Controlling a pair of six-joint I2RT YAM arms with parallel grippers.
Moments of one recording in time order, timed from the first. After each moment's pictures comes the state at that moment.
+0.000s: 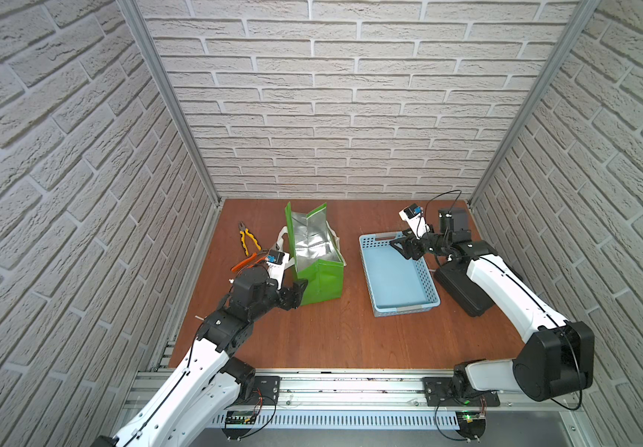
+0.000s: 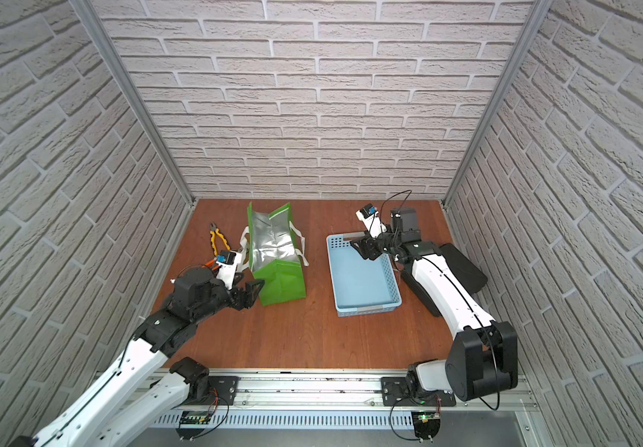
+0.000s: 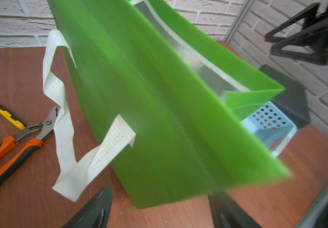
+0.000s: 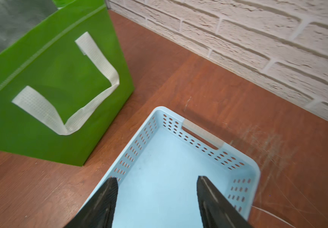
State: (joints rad) left arm -0.48 0.74 0.62 -0.39 0.07 -0.17; right arm 0.16 1.39 1.13 -0.44 -0.48 -0.30
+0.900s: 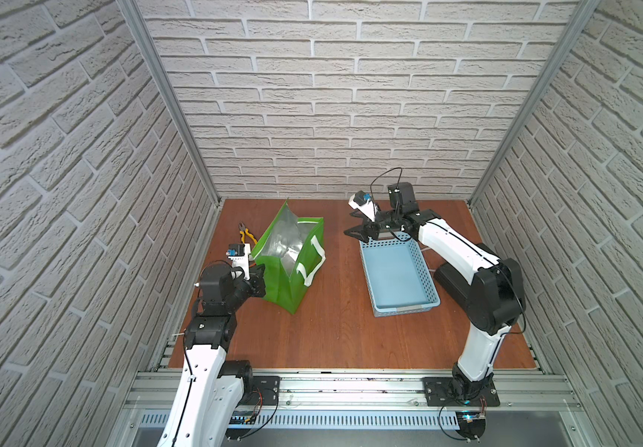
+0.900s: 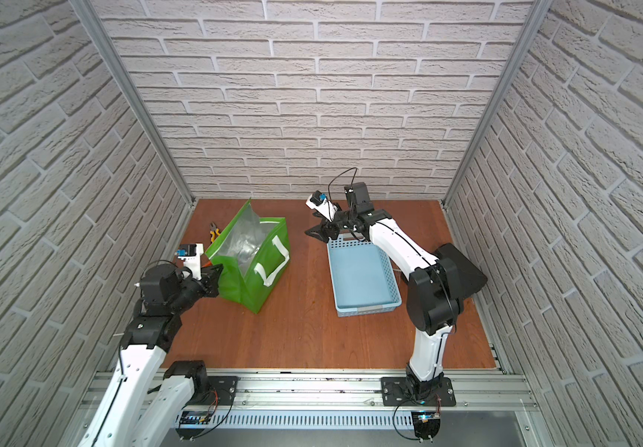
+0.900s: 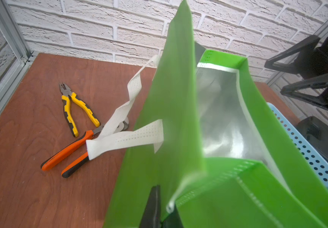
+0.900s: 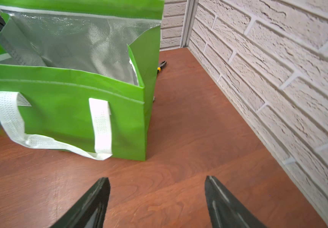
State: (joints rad) left arm 0.03 0.66 0.60 -0.39 0.35 -0.15; right arm 0.34 1.92 1.68 -0.41 -0.73 -0.54
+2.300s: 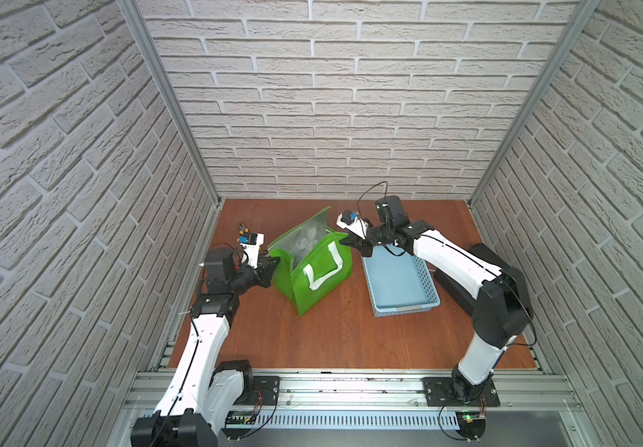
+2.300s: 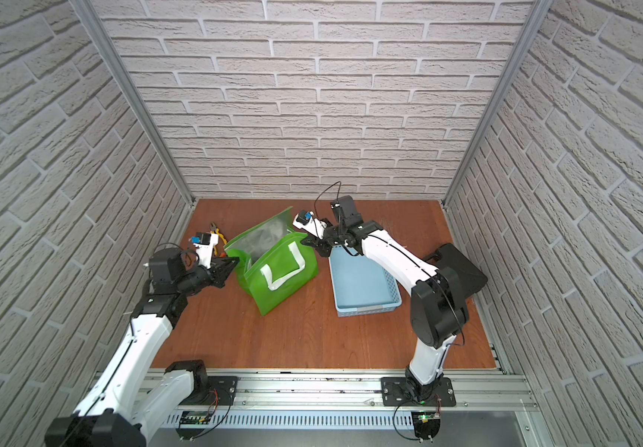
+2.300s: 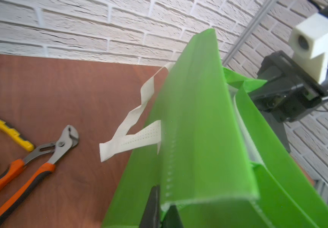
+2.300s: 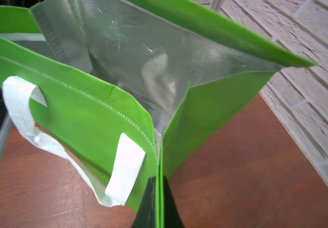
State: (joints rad) left arm -0.01 0.94 0.66 -0.20 0.66 -0.06; right arm 0.42 1.72 1.42 -0.45 -0.57 -0.56
